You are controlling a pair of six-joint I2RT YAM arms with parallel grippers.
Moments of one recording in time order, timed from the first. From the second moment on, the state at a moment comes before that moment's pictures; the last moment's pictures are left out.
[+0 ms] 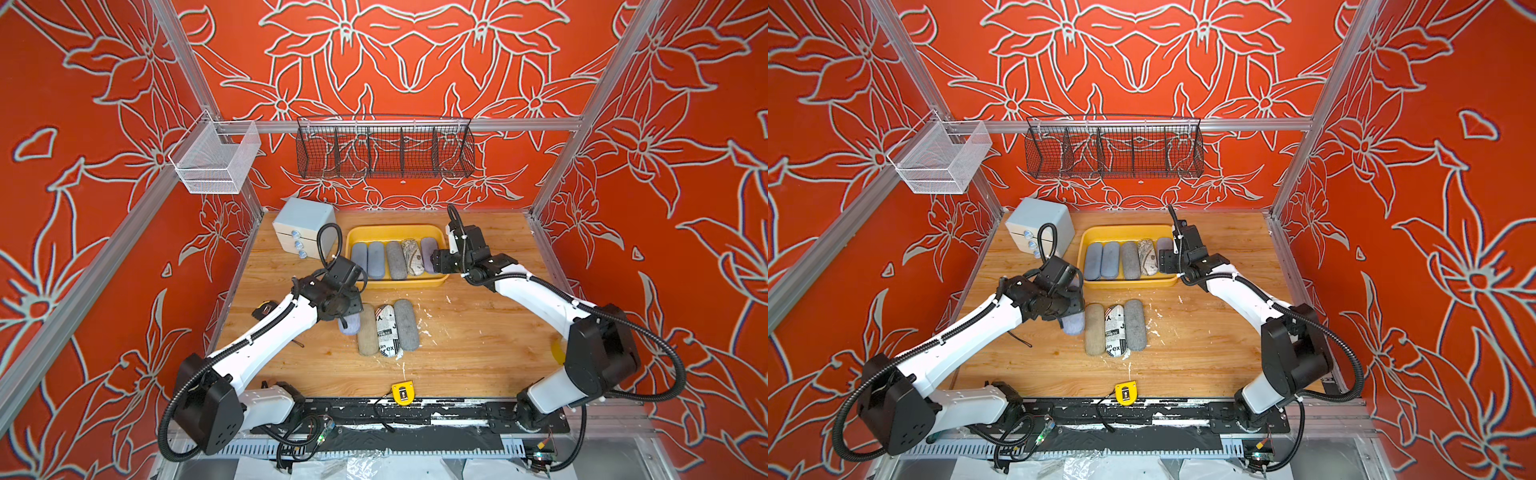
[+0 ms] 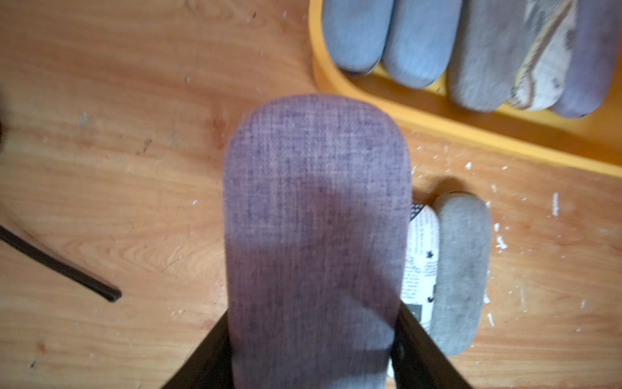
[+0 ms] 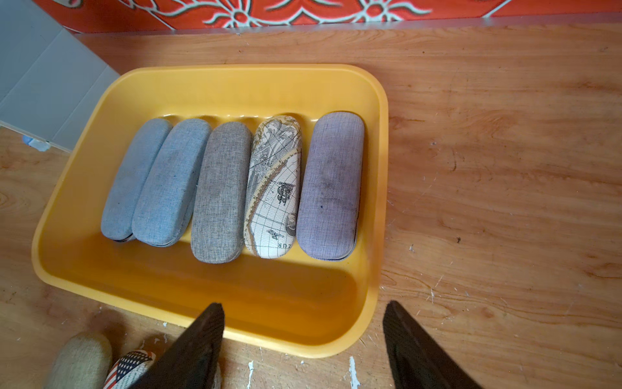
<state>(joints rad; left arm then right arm) -0.49 1.30 1.08 -0.88 -0.14 -0.75 0.44 1.55 1.14 -0.33 0.07 0.33</state>
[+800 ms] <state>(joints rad) -0.34 2.00 1.75 -0.86 -0.07 -0.49 0.44 1.55 1.12 -0.29 0.06 0.36</state>
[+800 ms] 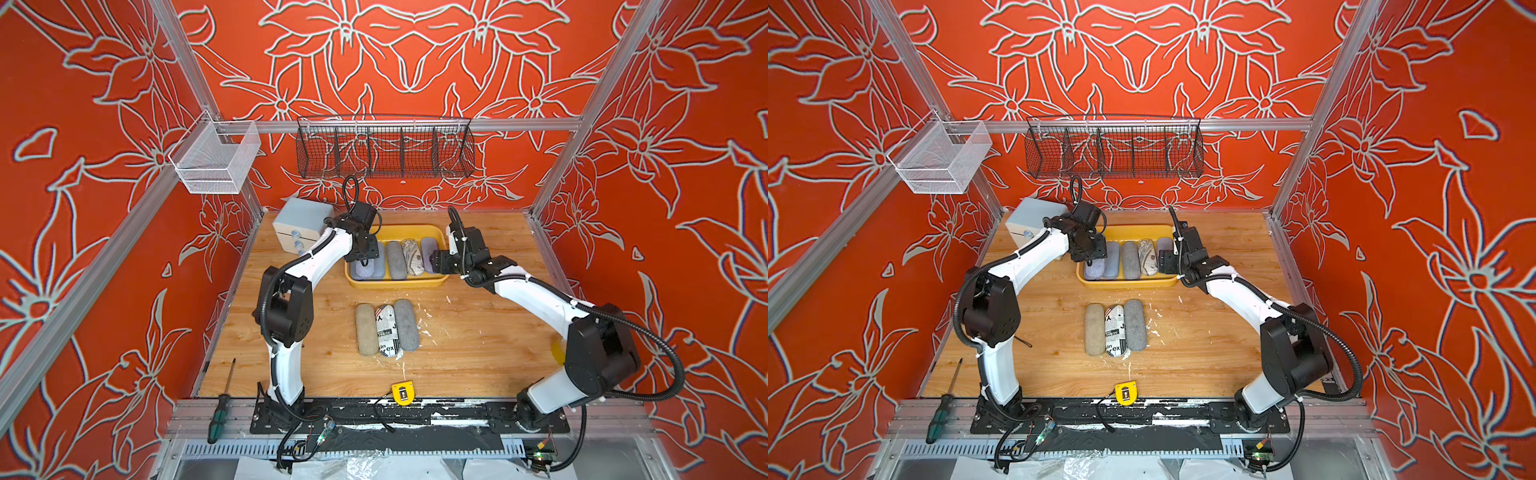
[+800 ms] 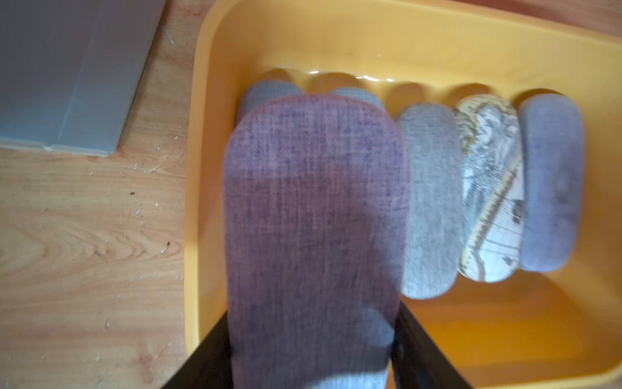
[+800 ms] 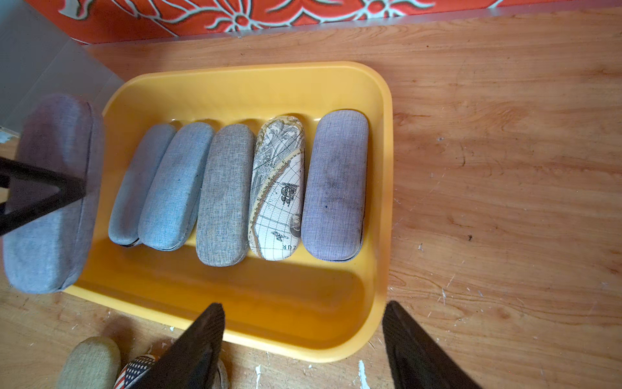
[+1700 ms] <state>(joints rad) -0.31 2.18 1.86 -0.89 -0.13 -0.45 0.44 1.55 1.11 -0.29 0.06 0.36</state>
